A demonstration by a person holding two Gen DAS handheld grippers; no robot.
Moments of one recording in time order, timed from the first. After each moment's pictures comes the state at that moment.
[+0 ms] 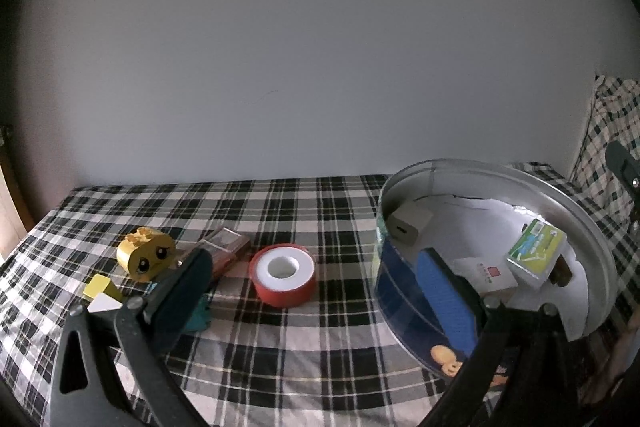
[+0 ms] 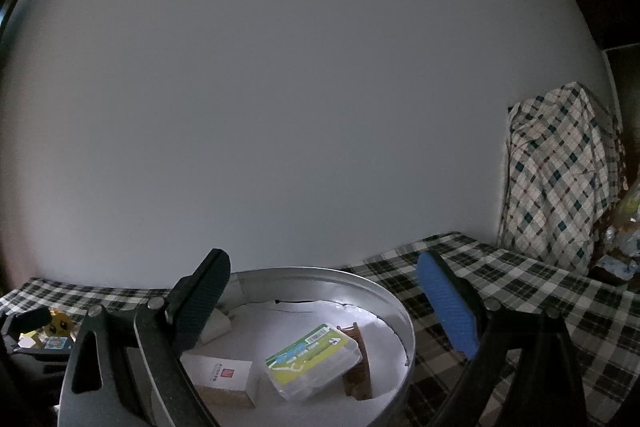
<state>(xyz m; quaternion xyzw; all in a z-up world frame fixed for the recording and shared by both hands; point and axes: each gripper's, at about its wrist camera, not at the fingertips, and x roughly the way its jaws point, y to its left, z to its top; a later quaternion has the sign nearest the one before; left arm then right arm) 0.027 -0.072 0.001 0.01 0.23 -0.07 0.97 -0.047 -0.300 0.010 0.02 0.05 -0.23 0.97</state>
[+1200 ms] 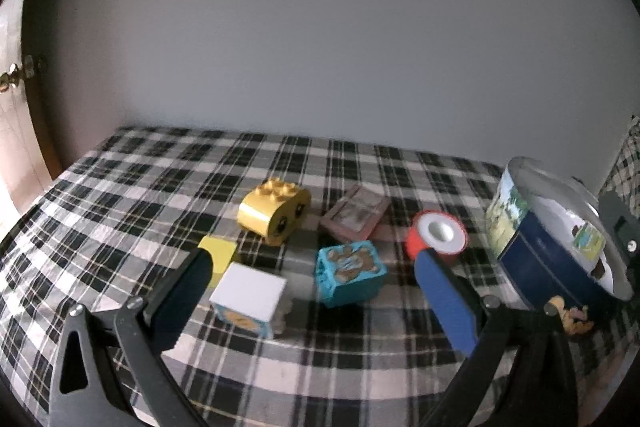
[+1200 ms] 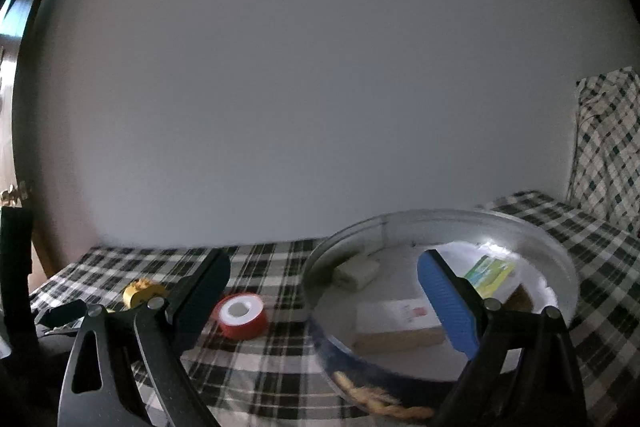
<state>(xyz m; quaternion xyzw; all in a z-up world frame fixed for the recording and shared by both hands) 0.046 0.065 -0.021 -0.05 0.30 -0.04 0.95 -0.002 -0.172 -0.014 0.04 0.13 -0.13 0.98</state>
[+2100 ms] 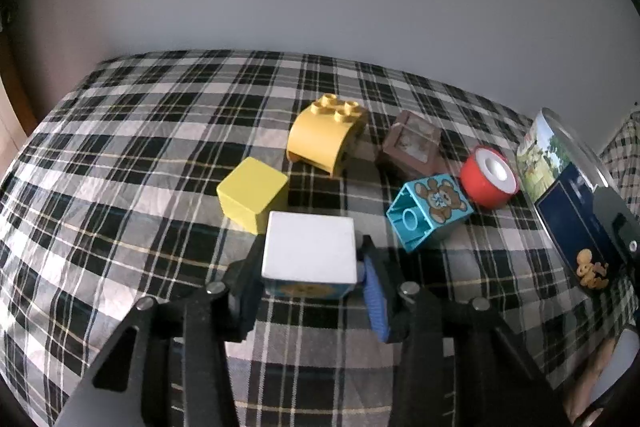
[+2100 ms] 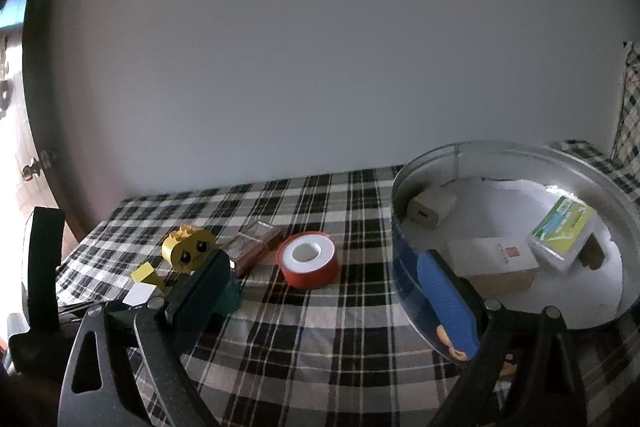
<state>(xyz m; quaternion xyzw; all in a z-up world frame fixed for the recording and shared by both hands) 0.080 0.110 -0.058 -0.05 0.42 -0.08 0.90 0.038 -0.139 -0.037 0.06 0.25 -0.06 0.96</state>
